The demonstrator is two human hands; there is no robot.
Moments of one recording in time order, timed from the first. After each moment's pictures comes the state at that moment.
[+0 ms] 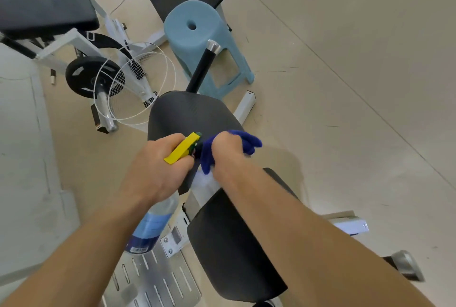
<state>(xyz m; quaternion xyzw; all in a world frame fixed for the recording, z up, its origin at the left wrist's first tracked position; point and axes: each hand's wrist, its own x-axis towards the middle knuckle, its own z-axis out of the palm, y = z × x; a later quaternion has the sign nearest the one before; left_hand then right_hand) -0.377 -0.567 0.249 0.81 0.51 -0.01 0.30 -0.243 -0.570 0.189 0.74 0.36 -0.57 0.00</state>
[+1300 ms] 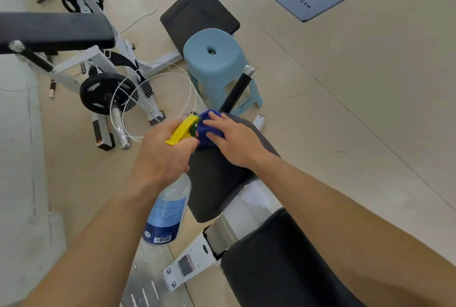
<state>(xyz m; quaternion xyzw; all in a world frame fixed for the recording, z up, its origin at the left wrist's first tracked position) -0.426 -0.472 0.262 0.74 0.53 0.12 0.38 -0.271 -0.501 0.157 0.68 0.58 -0.33 -0.29</state>
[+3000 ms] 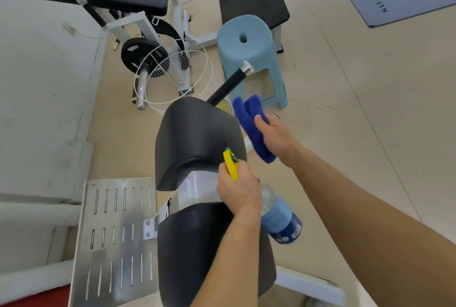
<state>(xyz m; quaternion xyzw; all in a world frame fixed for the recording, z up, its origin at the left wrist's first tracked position) -0.191 -0.645 0.146 0.27 0.78 0.41 0.40 -0.095 -0.556 0.116 0.61 0.40 -0.57 -0.38</state>
